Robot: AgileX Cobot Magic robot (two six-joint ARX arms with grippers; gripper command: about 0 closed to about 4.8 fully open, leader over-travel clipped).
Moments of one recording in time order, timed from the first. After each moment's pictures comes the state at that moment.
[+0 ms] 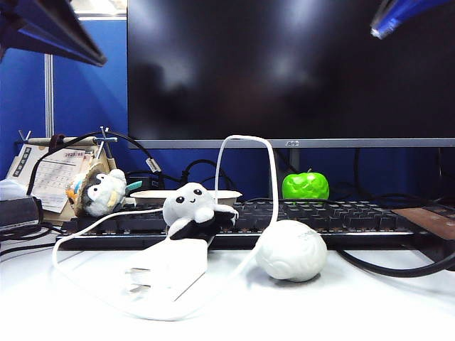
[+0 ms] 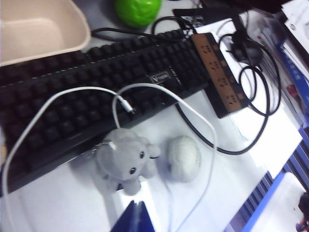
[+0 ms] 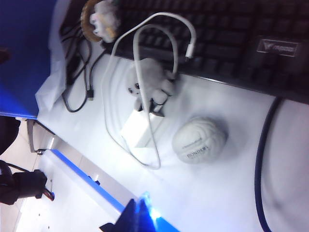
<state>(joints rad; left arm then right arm) -0.25 1.12 0.96 -0.54 0.64 -0.08 0.21 1.11 1.15 -0.99 -0.65 0.19</state>
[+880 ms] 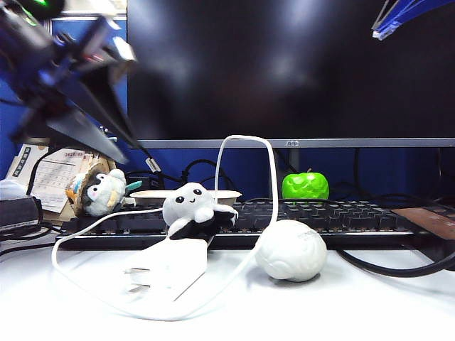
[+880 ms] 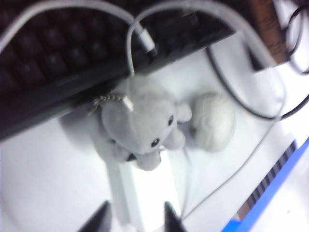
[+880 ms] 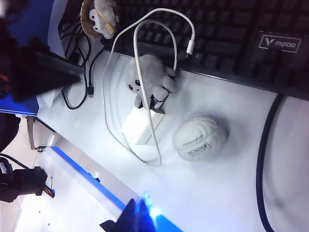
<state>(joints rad) -0.35 1.39 0.96 -0.56 0.60 -0.09 0.21 1.11 1.15 -0.99 -0.65 0.18</state>
